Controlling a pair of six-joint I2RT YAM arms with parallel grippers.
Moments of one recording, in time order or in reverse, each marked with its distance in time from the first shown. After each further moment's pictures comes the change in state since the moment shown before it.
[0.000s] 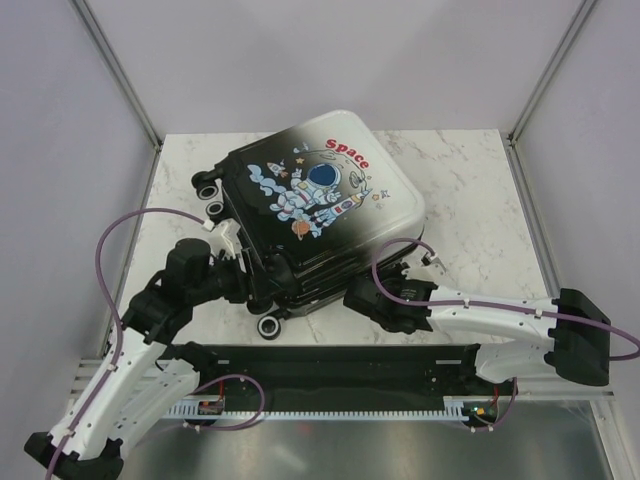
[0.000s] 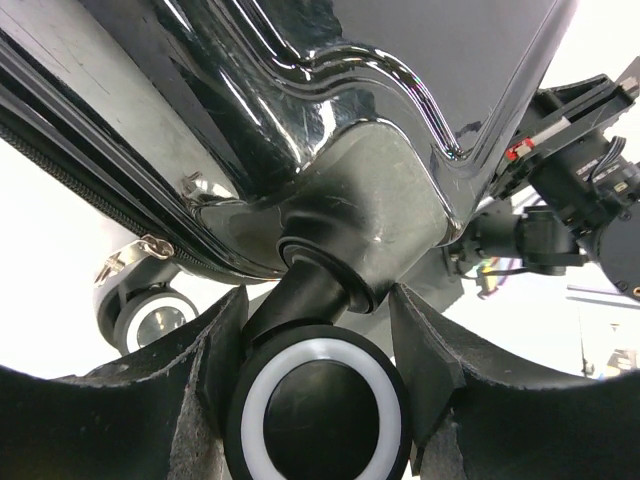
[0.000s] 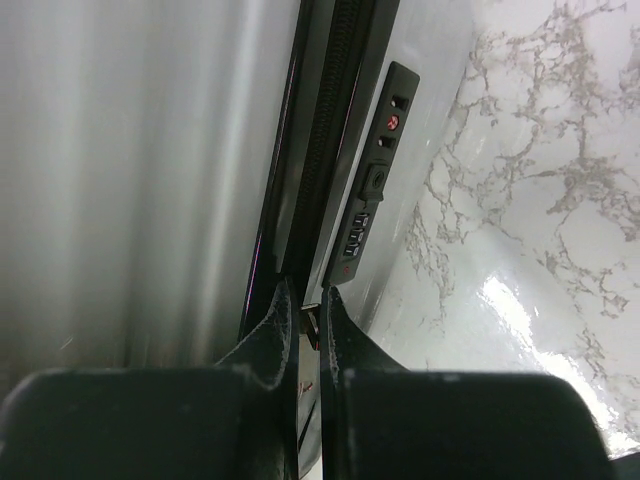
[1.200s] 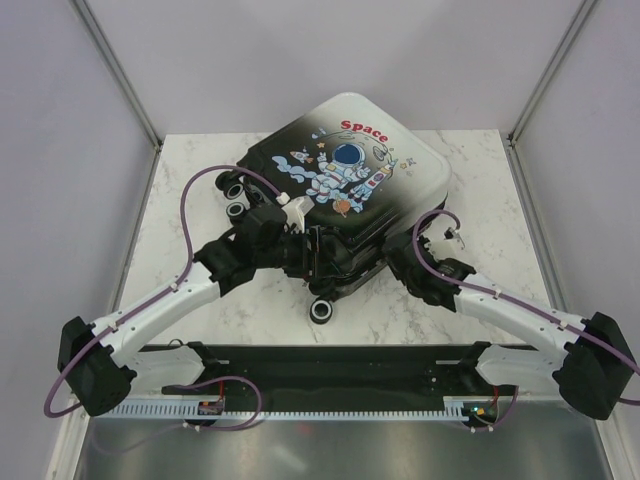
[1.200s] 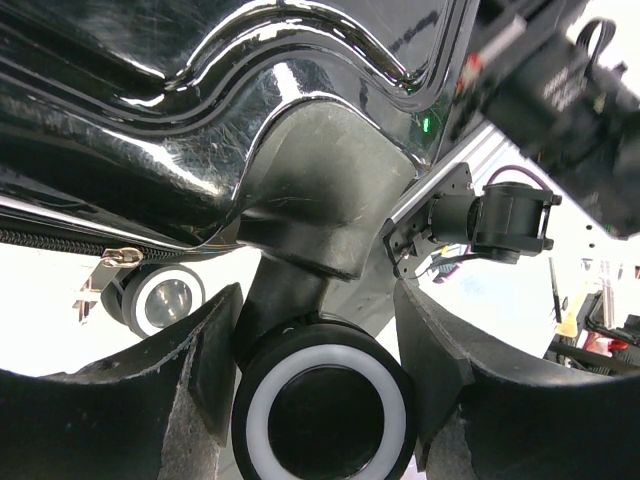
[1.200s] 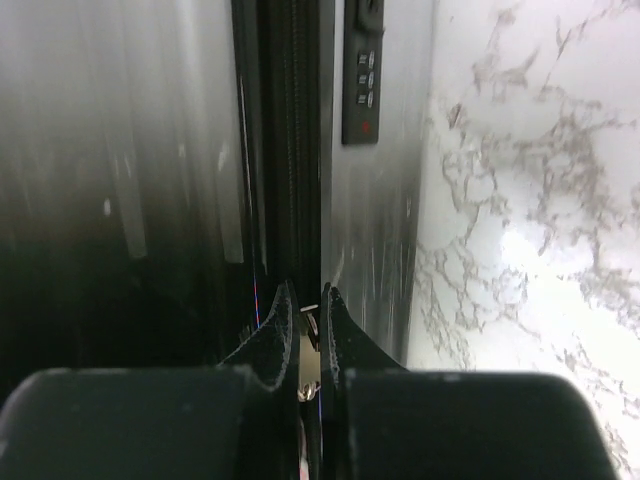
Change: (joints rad) left arm -0.291 0.529 0.191 0.319 -0.026 -0.083; right arm -0.442 -0.145 -0.101 0.287 -0.309 -0.390
